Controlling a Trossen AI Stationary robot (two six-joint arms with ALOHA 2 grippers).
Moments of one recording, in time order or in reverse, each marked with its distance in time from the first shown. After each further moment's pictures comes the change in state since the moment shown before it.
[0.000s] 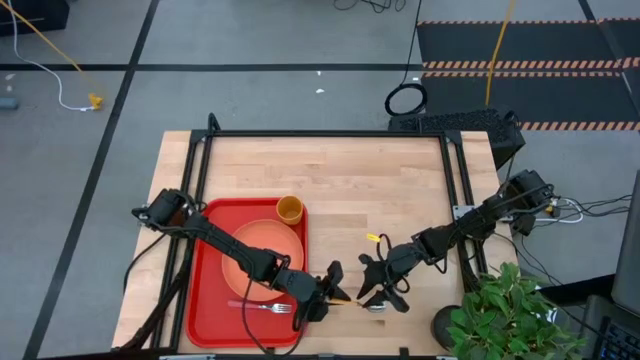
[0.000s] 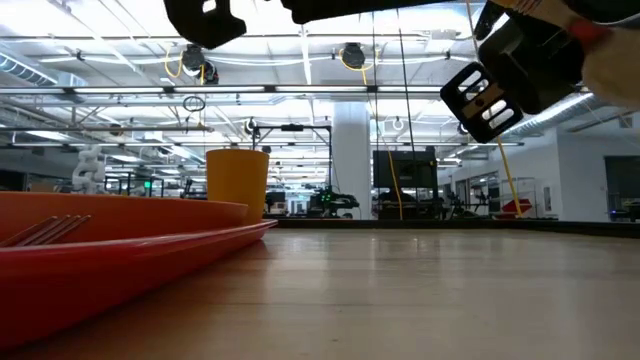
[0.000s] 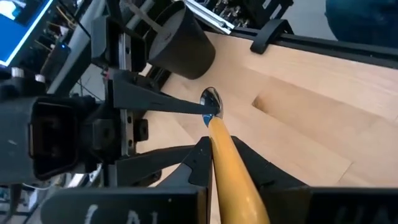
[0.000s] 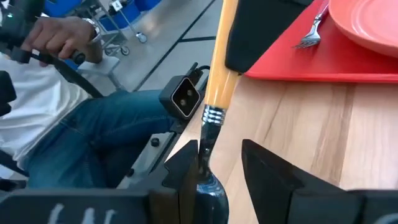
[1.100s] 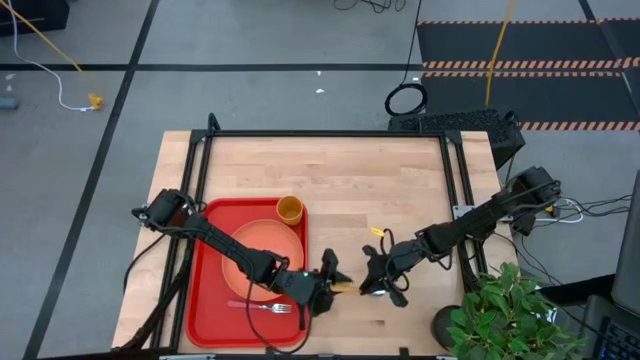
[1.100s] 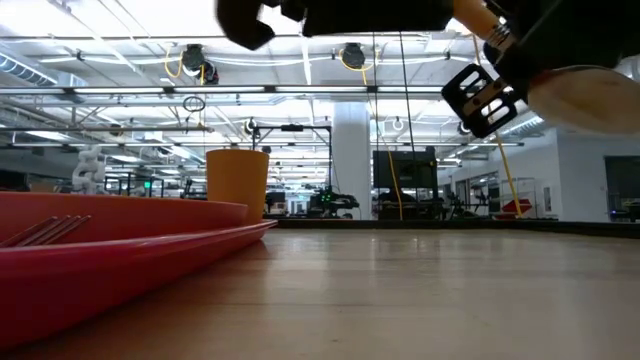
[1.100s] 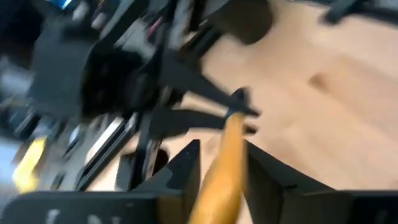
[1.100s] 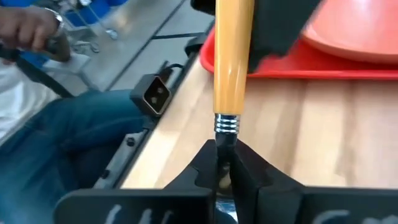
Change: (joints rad) left arm 0.002 0.000 0.000 0.005 -0.267 -0.128; right arm -0.001 -0.079 -0.003 -0.125 0.089 -0.023
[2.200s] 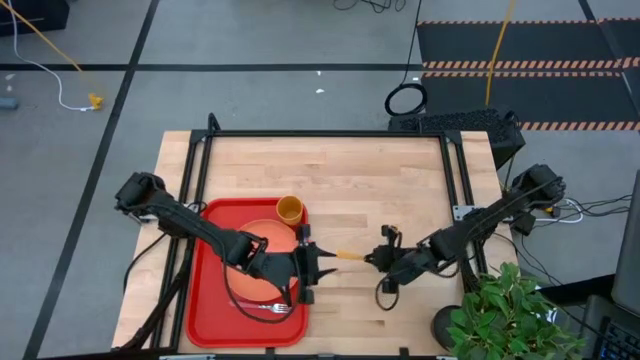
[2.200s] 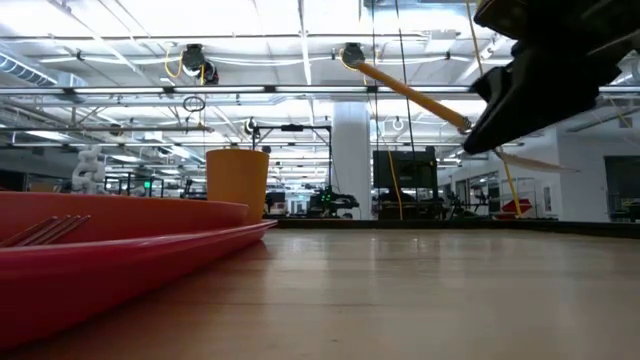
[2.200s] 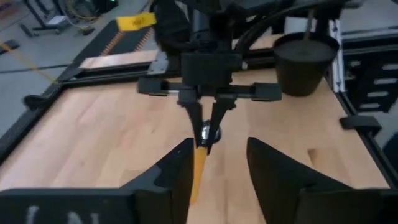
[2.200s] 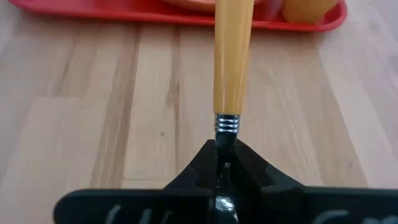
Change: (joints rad) left arm 0.010 -0.264 0.001 -0.300 -0.084 -0.726; right arm 0.095 -0.064 0.106 -0.570 0.643 0.020
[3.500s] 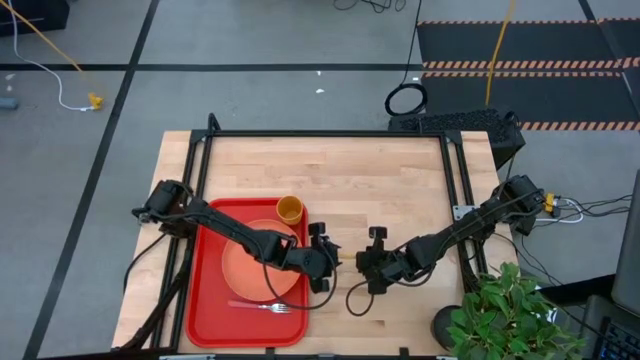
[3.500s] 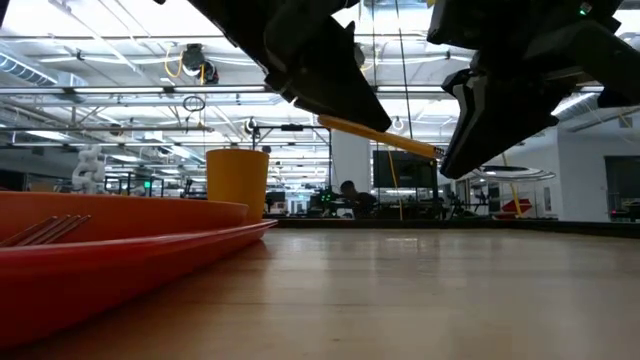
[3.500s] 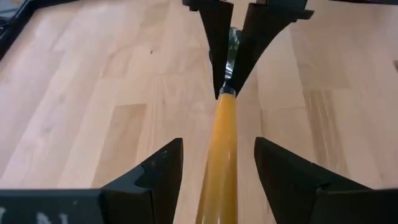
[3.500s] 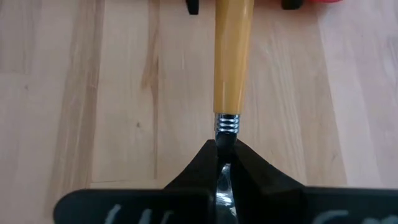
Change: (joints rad) left arm 0.119 0.221 -0.001 -0.051 0.099 -0.017; right arm -0.048 0.223 0.271 -0.307 -0.004 -0.007
